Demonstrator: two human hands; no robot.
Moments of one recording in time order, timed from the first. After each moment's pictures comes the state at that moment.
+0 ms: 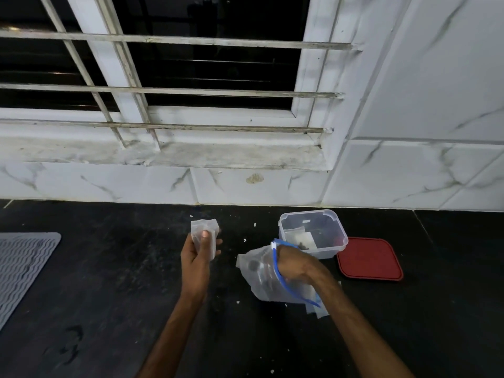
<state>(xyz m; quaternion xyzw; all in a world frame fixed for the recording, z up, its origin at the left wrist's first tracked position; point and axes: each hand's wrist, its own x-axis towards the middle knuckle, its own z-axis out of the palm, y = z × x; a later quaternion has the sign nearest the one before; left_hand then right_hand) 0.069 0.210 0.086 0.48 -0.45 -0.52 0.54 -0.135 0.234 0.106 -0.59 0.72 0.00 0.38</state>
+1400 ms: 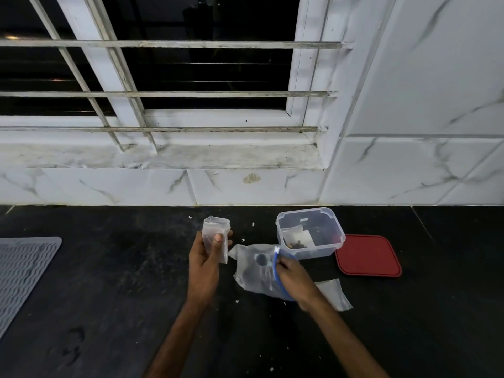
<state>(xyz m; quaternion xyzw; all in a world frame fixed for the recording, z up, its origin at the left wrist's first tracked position) 0.052 0.227 0.106 0.44 -0.49 -0.52 0.54 -0.128 0.279 0.074 -0.40 0.74 -0.29 0.45</state>
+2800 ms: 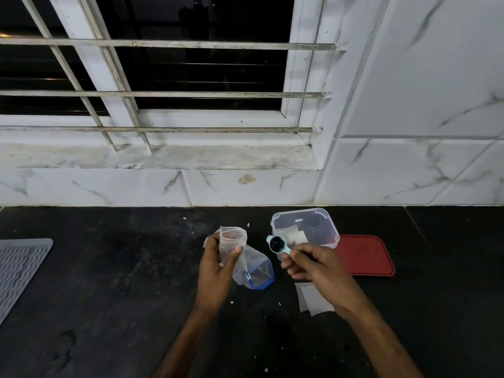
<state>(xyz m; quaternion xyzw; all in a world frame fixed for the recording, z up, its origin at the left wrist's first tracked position) 0.036 0.237 0.089 0.45 -0.56 -0.50 0.48 -0.157 0.319 0.165 -0.41 0.66 -0.42 0.48</state>
